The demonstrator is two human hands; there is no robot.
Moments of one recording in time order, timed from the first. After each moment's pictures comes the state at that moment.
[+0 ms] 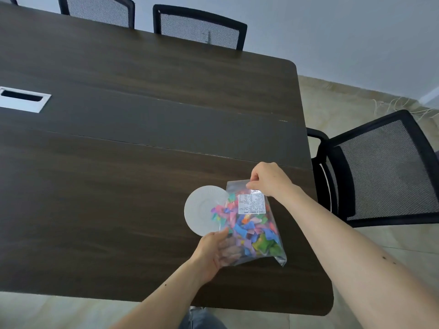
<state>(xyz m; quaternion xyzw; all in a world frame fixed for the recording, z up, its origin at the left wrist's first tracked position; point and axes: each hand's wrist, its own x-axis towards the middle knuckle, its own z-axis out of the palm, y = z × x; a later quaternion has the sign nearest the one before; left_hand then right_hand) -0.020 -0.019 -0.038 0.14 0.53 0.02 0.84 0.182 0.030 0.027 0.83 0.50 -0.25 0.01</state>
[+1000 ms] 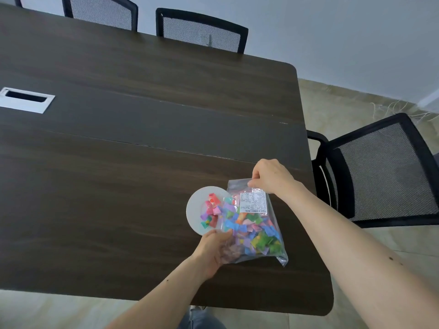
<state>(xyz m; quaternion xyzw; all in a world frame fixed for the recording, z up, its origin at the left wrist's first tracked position) -0.020 -0.016 -0.028 0.12 0.52 0.05 0.85 0.175 0.034 0.048 0.83 0.51 -0.23 0.03</state>
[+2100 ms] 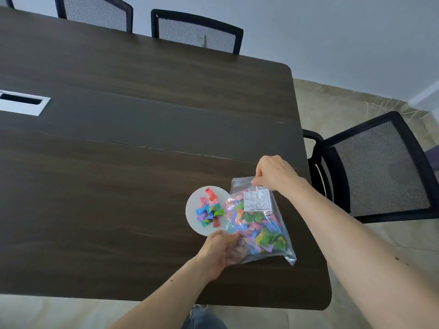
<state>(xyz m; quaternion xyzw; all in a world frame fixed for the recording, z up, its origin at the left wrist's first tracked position) -0.018 -0.021 -0.022 0.16 0.50 0.01 0.85 0.178 0.031 0.060 0.84 0.49 -0.21 0.05</state>
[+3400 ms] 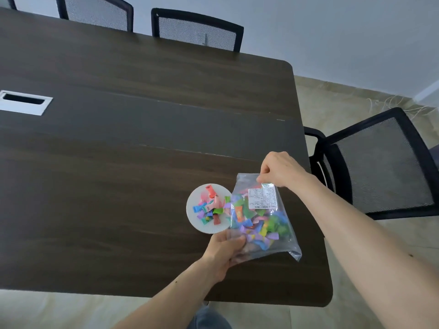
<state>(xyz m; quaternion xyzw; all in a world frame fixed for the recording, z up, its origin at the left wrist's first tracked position) -0.018 -0.037 -0.019 0.25 0.47 0.03 0.85 0.189 0.022 0.068 0.83 0.51 -0.22 0.03</state>
